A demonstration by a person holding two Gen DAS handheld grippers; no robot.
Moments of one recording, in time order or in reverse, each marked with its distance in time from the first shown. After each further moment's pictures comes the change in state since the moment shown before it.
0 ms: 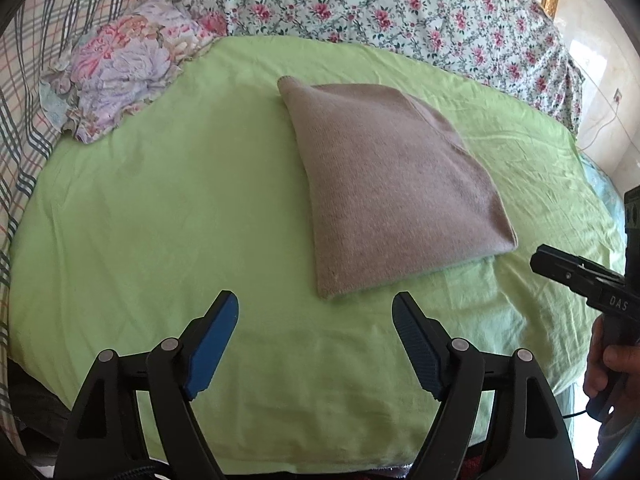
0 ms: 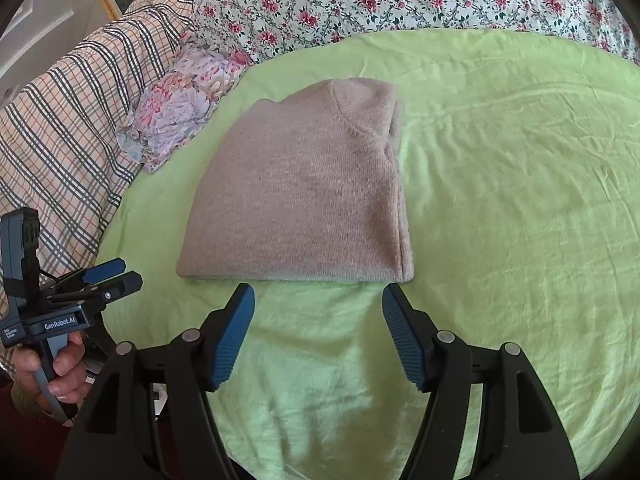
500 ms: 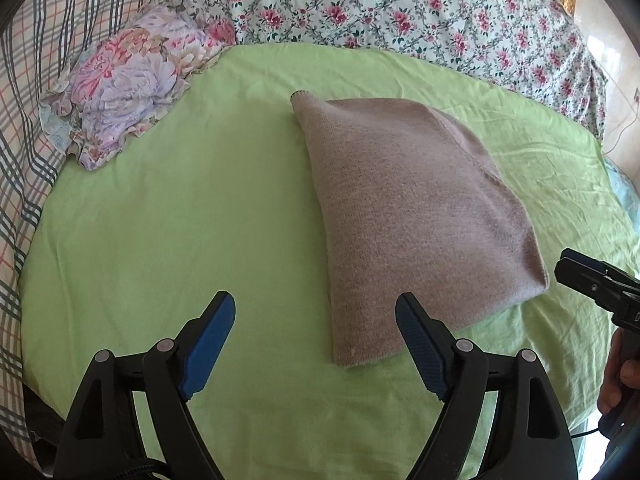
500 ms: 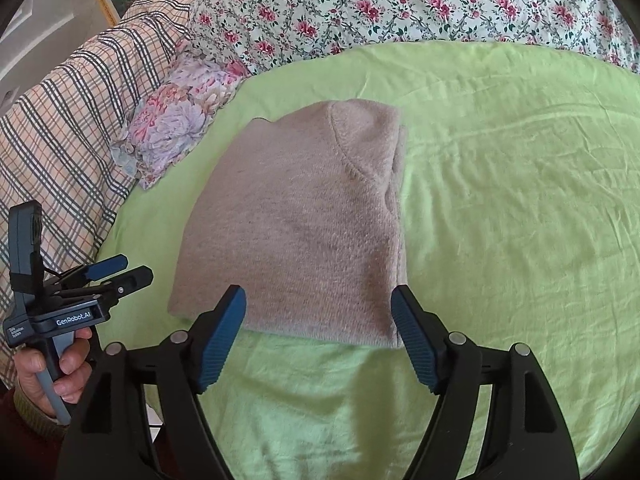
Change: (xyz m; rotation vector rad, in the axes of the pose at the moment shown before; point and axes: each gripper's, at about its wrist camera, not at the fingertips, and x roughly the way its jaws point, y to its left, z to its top) left arm 0.029 -0.004 0.041 0.004 0.004 0.095; right arm 0.016 -0.006 0.034 0.009 -0.016 -0.002
